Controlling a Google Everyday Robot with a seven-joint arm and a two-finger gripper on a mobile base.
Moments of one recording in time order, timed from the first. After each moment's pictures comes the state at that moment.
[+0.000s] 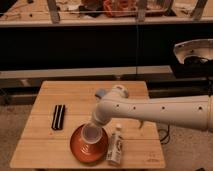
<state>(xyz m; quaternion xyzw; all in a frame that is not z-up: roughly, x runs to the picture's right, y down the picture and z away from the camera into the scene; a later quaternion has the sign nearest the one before) -0.062 0.177 0.720 -0.28 -0.17 0.09 0.94</state>
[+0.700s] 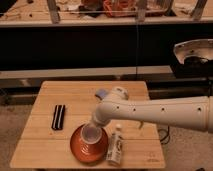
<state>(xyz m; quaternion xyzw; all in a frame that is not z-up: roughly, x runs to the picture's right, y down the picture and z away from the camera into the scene) -0.063 0.183 0.725 -0.28 -0.18 0.10 0.94</state>
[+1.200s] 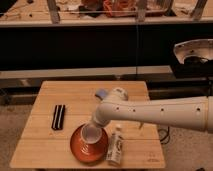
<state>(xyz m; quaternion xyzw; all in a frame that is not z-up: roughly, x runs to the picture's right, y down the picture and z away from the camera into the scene) -0.065 0.184 0.728 -0.27 -0.17 0.11 0.94</state>
